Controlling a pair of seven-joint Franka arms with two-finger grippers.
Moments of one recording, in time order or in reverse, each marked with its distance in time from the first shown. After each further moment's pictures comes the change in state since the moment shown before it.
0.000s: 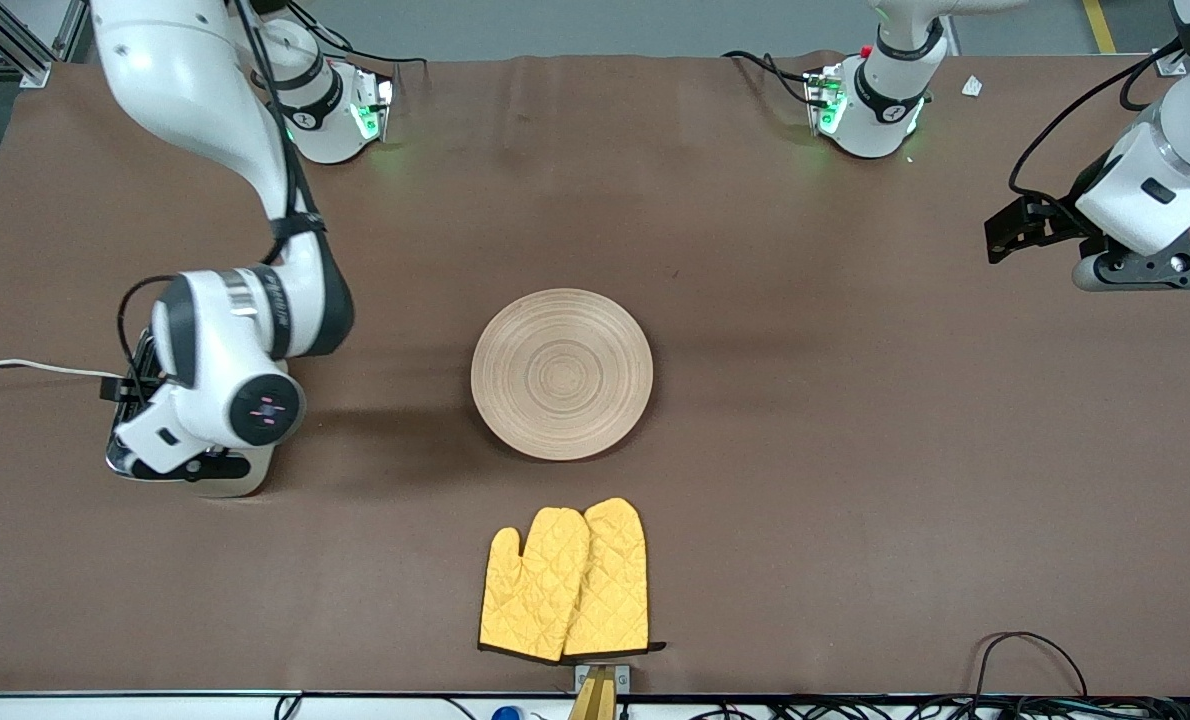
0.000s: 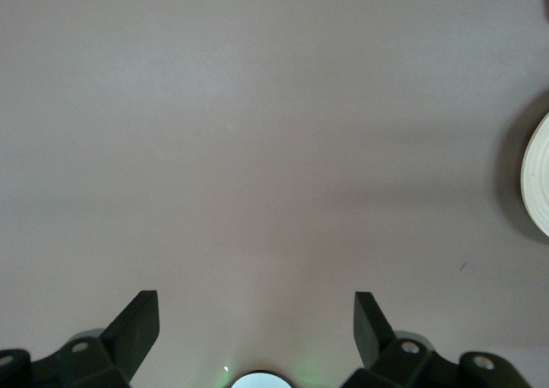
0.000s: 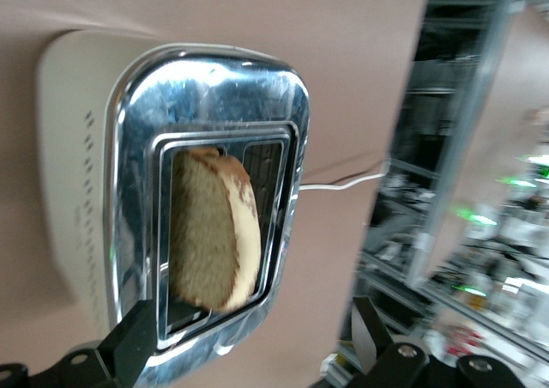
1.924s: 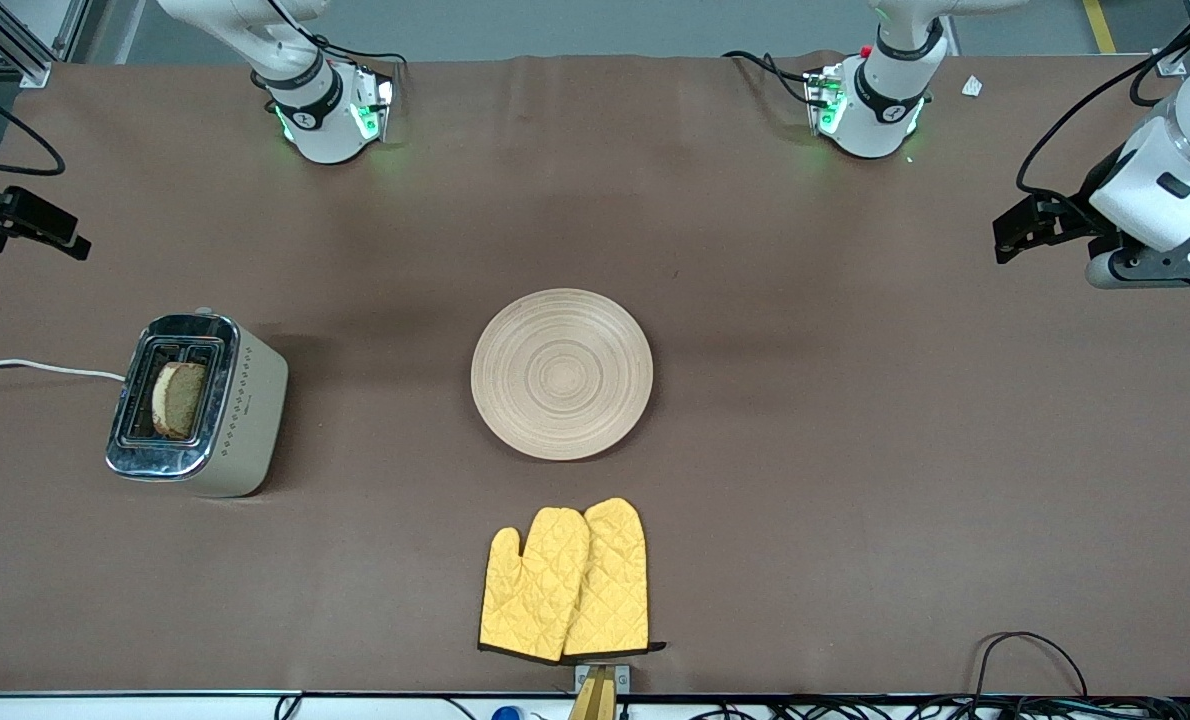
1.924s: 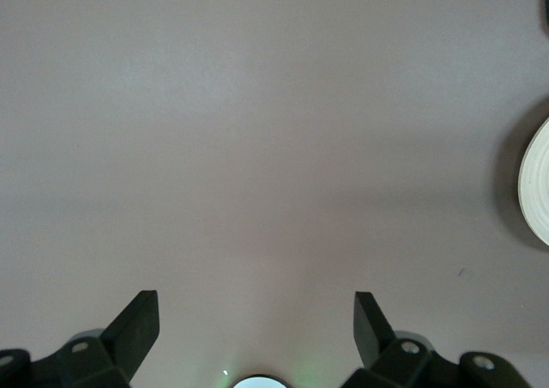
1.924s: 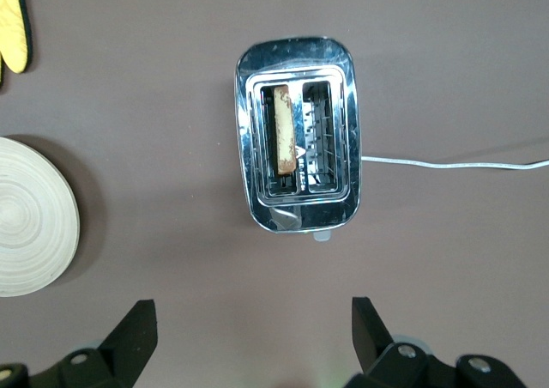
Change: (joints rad) left arm 0.002 0.000 0.005 0.016 0.000 0.000 -0.003; right arm -0.431 -0.598 0.208 -0.168 0.497 0.000 -0.178
